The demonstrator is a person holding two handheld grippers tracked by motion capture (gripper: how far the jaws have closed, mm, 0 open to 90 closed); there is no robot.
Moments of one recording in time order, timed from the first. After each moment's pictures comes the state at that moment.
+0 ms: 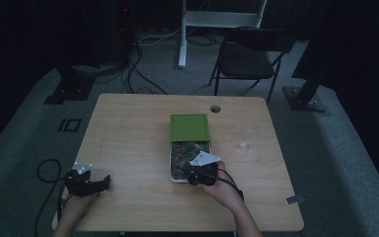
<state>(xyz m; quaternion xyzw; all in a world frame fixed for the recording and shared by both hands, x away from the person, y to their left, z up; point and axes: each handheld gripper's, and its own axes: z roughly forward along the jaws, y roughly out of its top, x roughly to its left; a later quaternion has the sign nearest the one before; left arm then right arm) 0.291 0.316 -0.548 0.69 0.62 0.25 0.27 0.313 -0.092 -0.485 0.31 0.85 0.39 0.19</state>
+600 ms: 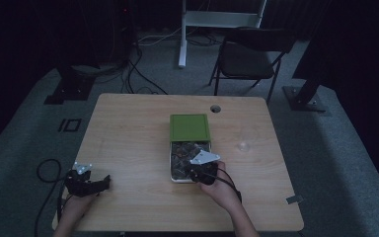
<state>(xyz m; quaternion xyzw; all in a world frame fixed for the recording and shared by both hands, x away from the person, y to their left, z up) 0.291 0.316 -0.548 0.69 0.62 0.25 0.27 0.315 -0.093 -0.485 0.33 0.84 0.38 0.18</state>
